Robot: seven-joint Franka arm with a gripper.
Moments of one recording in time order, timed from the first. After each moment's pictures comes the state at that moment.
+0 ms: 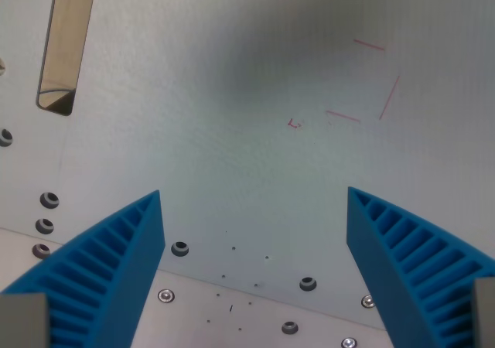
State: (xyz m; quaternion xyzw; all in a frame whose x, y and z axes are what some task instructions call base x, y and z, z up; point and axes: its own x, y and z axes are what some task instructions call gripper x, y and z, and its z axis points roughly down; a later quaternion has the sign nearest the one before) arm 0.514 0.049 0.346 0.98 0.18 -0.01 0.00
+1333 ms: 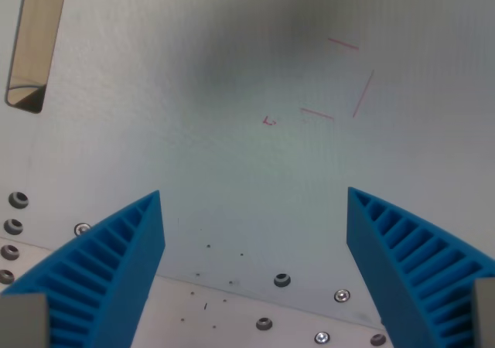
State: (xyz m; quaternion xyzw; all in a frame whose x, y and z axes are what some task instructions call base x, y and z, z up) arm 0.515 0.046 0.346 0.98 0.18 -0.01 0.04
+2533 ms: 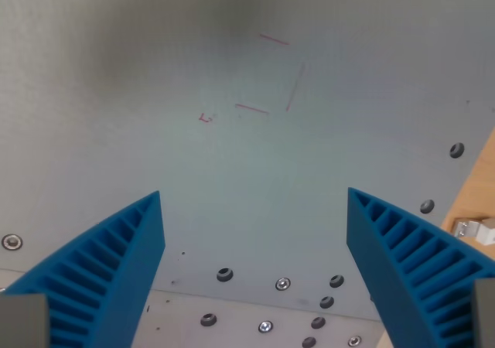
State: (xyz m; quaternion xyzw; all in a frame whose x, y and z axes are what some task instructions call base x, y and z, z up) arm 0.518 0.046 0.349 0.98 0.18 0.00 0.12
